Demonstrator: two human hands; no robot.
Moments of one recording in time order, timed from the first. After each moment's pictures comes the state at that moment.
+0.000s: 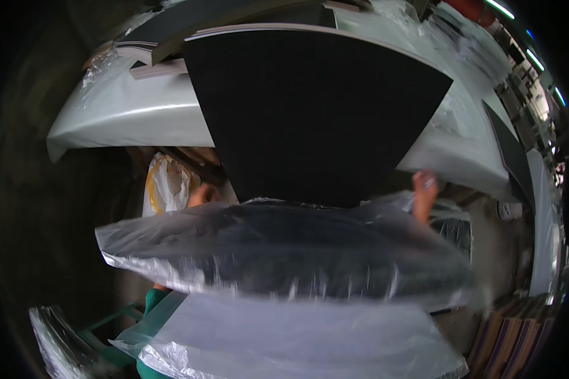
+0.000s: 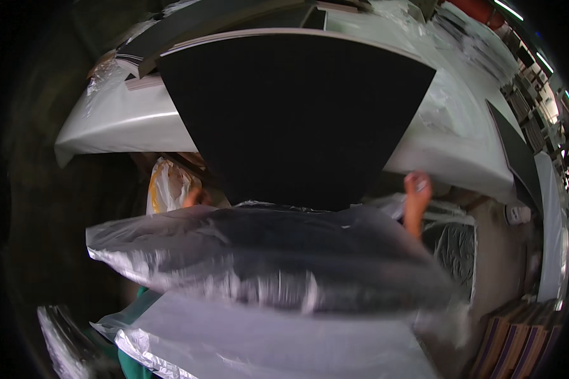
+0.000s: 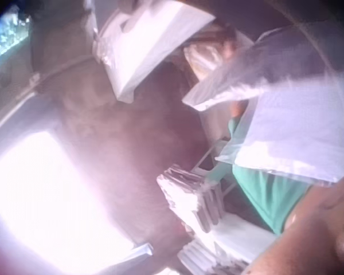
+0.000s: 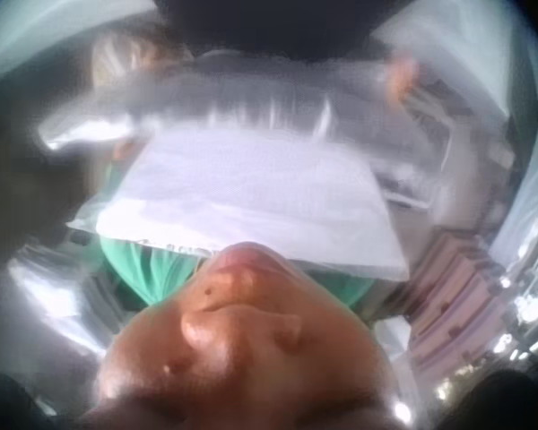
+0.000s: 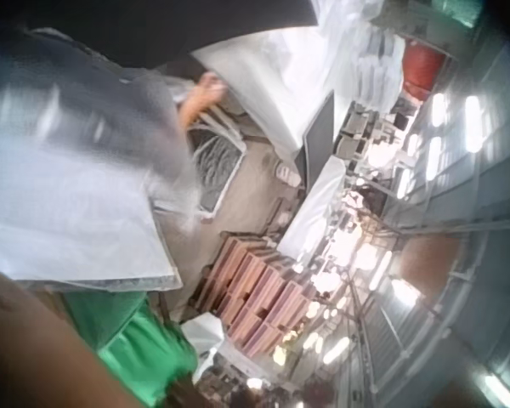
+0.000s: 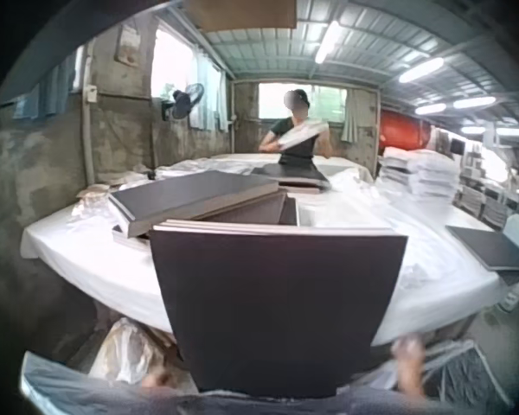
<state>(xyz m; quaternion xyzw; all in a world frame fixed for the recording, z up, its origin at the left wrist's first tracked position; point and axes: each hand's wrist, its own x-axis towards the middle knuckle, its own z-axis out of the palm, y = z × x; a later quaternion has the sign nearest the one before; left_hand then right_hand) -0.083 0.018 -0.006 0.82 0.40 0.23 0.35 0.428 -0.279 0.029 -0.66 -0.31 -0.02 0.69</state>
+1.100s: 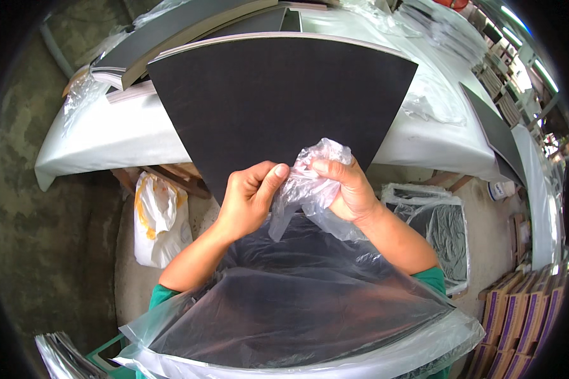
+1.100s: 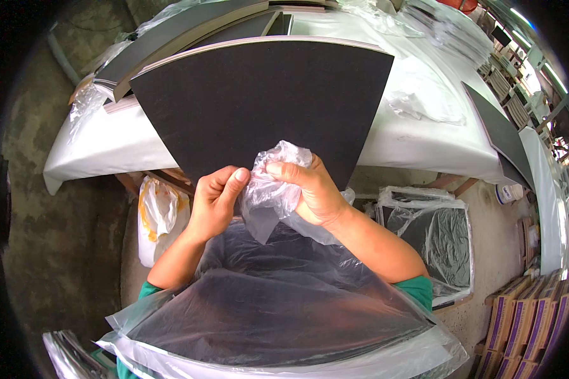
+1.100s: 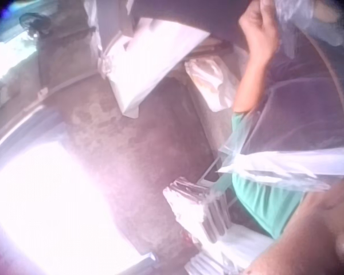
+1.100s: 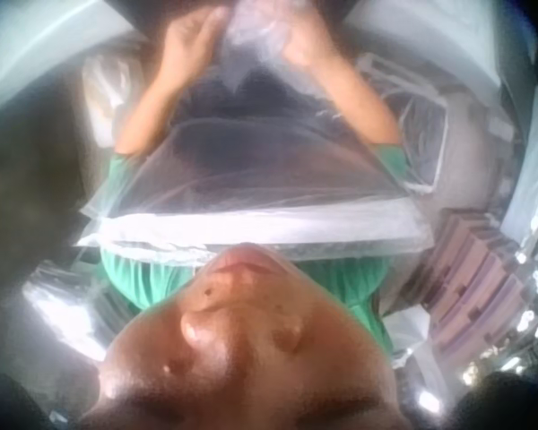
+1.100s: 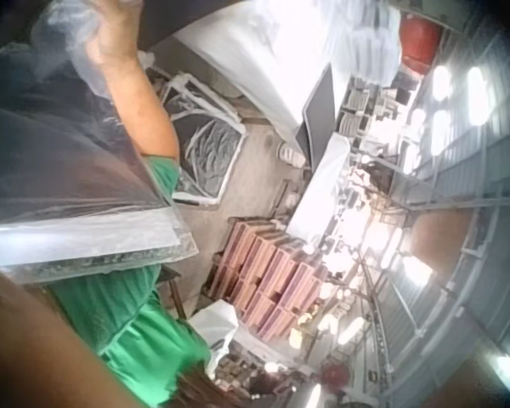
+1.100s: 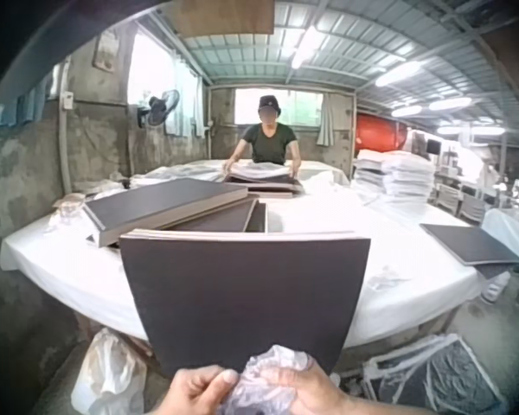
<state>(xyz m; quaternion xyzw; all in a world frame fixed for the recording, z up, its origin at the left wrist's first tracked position) 0.071 -0.113 0.214 0.73 0.19 0.35 0.55 0.215 -0.198 0.229 -0.31 -0.26 0.57 0.72</state>
